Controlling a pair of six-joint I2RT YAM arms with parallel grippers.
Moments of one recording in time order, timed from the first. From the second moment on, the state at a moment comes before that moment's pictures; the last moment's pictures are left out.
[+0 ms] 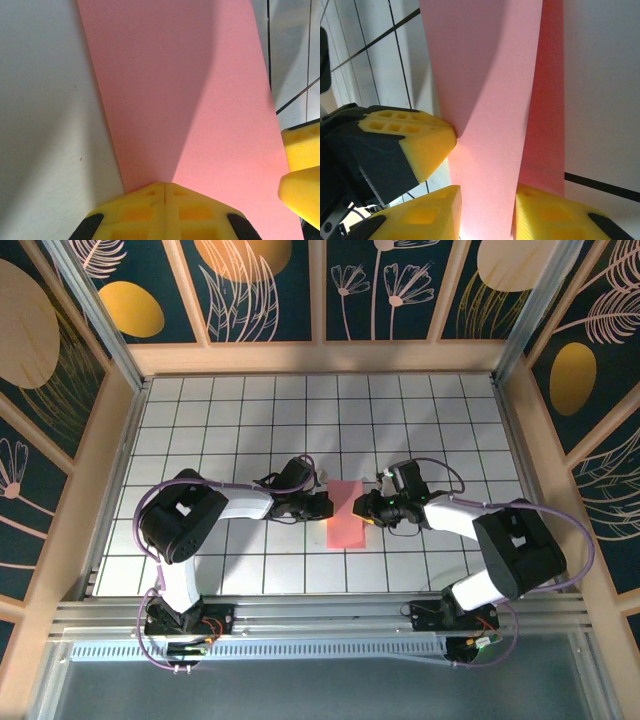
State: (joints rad) left arm -0.73 1.87 0.89 0.07 0.44 -0.75; right arm 0.46 1.48 0.56 -0.01 -0.58 0.78
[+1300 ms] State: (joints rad) left arm -1.21 1.49 0.85 -0.11 -0.06 -0.46; right arm 0.44 1.43 0.57 -0.08 -0.61 0.83
